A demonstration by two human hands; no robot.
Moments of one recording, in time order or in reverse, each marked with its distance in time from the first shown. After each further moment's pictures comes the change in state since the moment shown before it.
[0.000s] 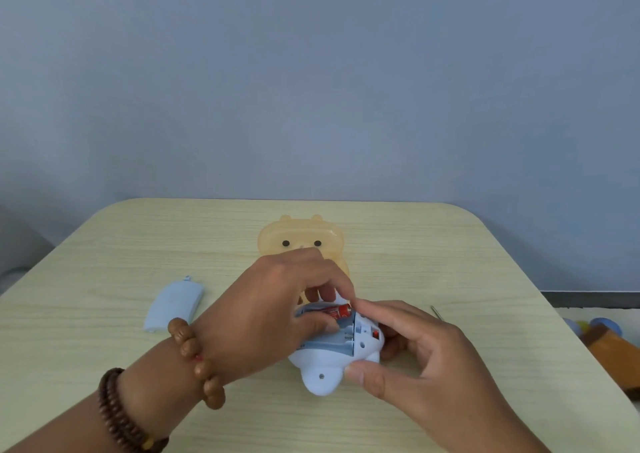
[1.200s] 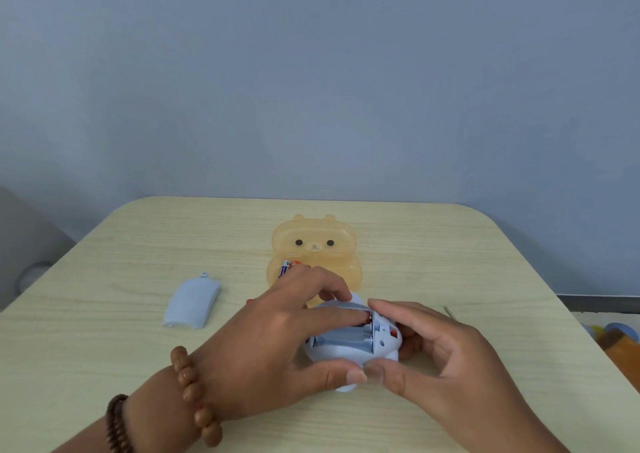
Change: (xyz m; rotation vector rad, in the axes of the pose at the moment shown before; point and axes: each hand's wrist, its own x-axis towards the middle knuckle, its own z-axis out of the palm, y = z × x) left_hand -0.032 -0.012 0.016 0.070 -0.002 0.165; right_hand -0.002 0.002 0.000 0.068 0.037 0.046
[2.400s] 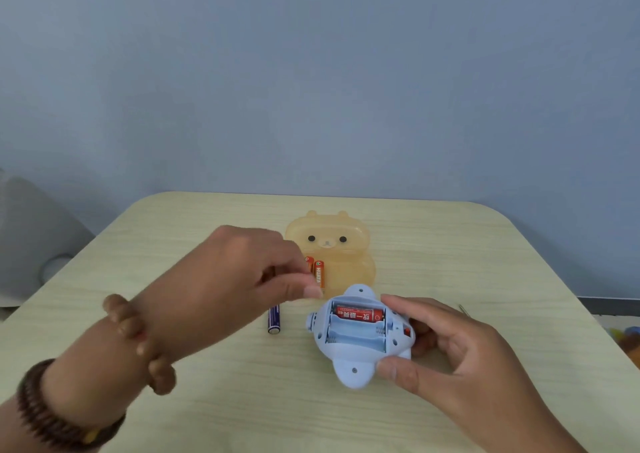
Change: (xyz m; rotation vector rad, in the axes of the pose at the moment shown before) left_hand 0.002 -0.006 -0.069 0.074 0.044 -0.262; right_hand 0.001 -0.005 0.002 -0.006 -0.003 -0.004
